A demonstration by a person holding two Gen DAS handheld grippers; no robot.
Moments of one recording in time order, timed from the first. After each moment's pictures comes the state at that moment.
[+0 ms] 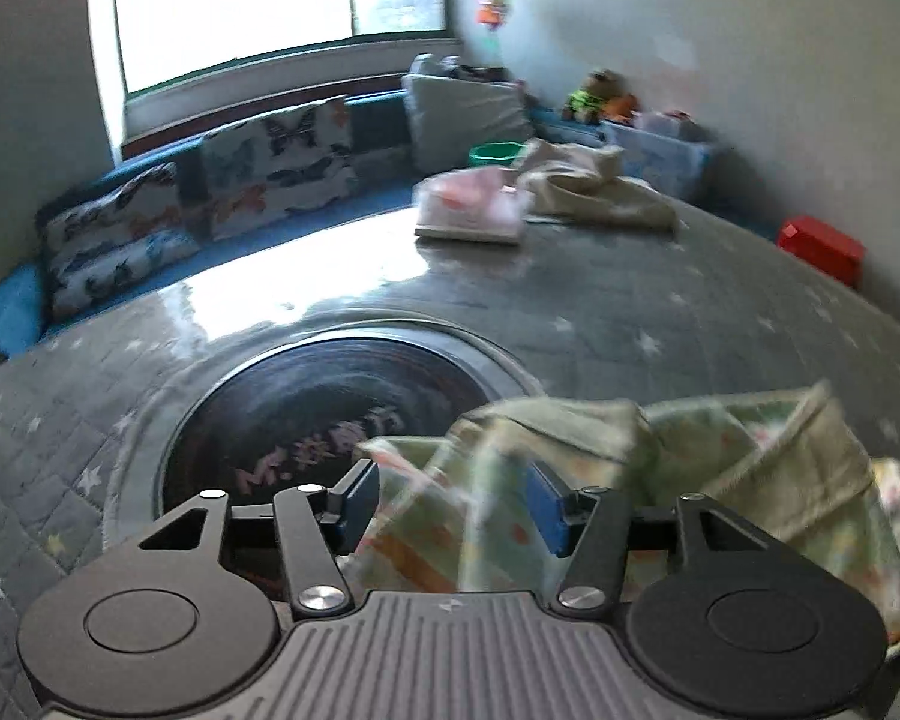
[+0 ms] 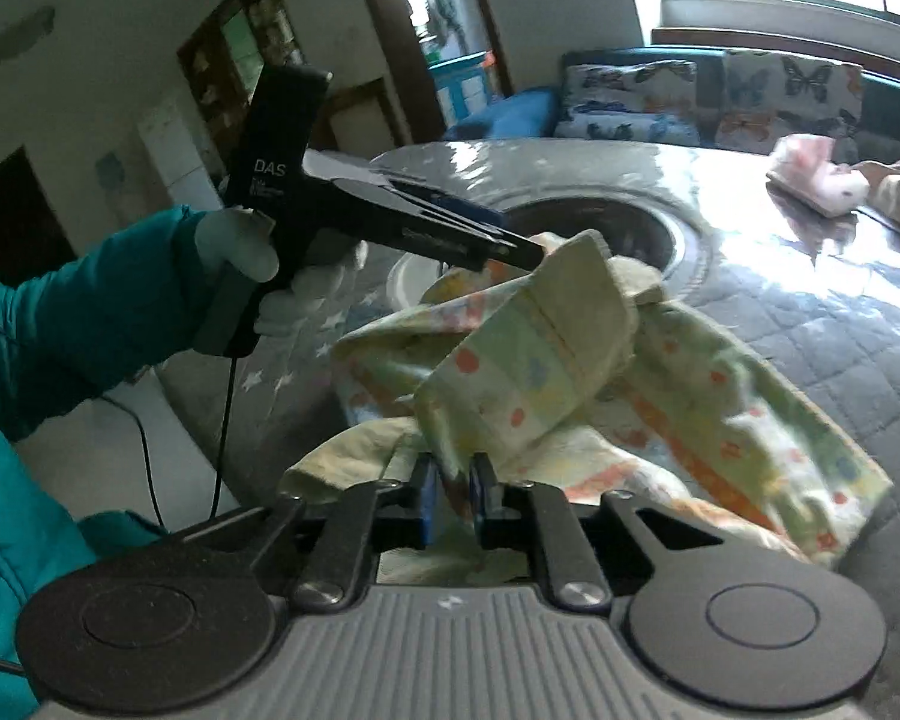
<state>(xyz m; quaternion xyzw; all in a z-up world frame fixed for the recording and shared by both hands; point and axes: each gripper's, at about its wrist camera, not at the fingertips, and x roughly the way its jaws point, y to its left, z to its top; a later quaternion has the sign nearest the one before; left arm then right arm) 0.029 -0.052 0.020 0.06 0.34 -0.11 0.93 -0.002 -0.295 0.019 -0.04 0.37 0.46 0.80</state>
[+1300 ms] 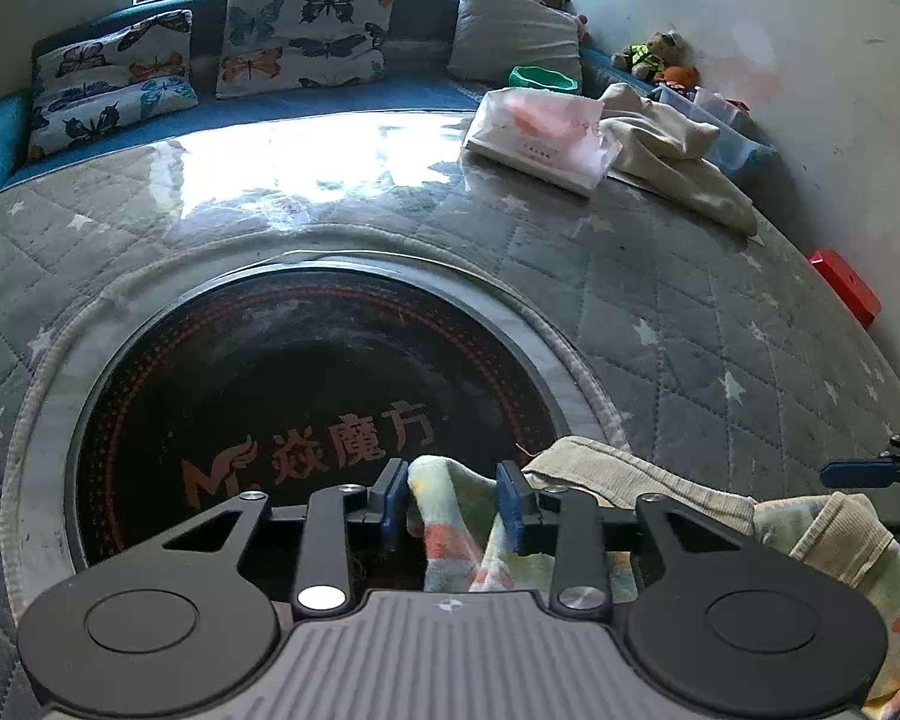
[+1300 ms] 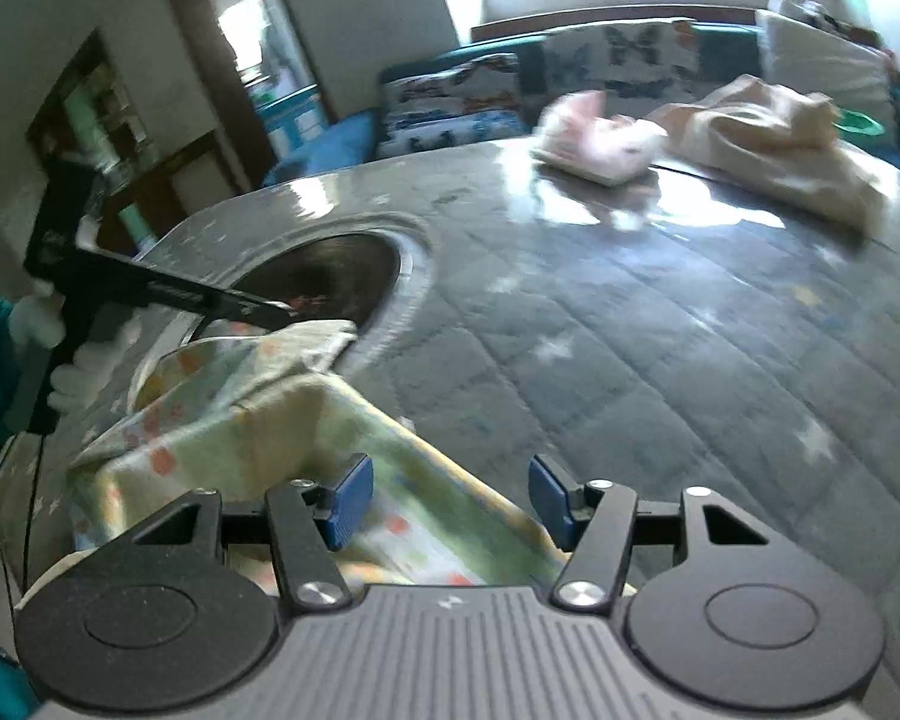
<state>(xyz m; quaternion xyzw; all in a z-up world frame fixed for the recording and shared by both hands) 0.124 -0.022 -0.012 -0.05 0.45 -0.11 0.89 0.132 -0.342 -0.028 0.01 0.40 0.34 0.85</state>
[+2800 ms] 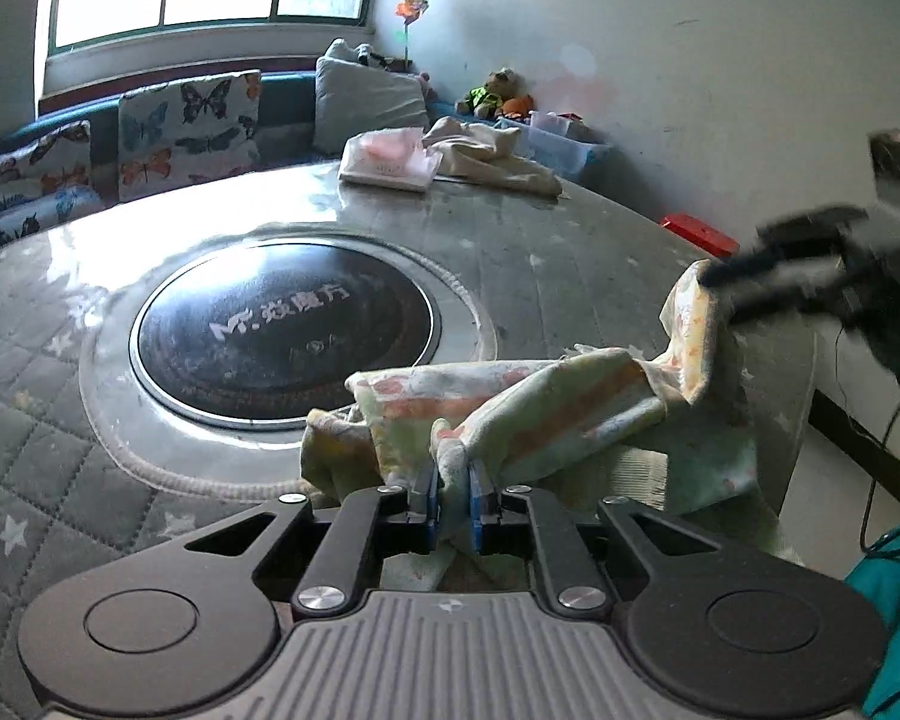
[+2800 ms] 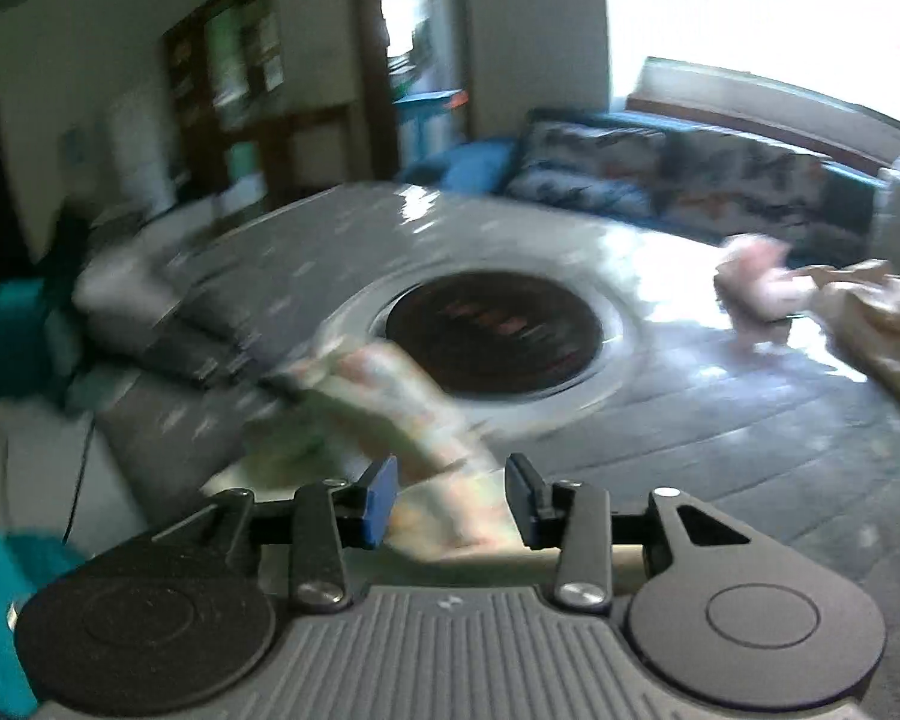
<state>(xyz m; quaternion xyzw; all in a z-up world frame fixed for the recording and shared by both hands) -0.069 0.022 0.009 0.01 0.35 -0.24 0.90 0.011 -0.287 0.046 -0.10 0.31 0.40 0.85</state>
